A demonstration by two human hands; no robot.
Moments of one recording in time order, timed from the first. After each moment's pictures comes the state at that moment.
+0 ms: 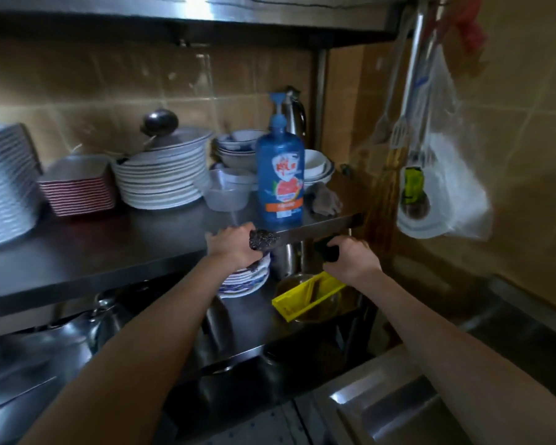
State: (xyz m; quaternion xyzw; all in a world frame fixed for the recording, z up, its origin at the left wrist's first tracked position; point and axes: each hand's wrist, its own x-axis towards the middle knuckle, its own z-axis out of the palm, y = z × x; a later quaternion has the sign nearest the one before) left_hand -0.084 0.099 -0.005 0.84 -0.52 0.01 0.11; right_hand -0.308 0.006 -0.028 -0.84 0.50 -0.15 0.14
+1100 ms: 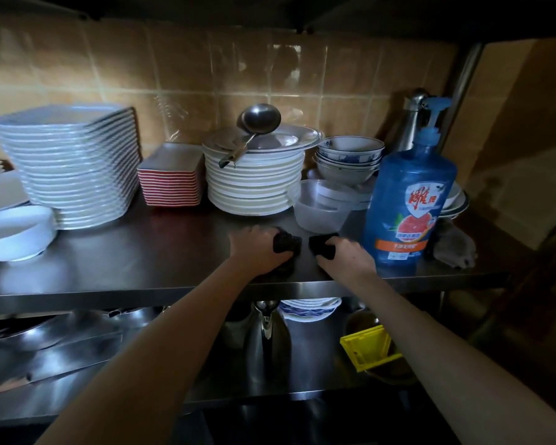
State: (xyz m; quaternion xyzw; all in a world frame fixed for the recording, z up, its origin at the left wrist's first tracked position) left_hand 0.100 0.089 -0.035 0.88 -0.46 0.07 0.10; right_hand -0.060 -0.033 -0.042 -0.90 0.39 -0.16 0.14
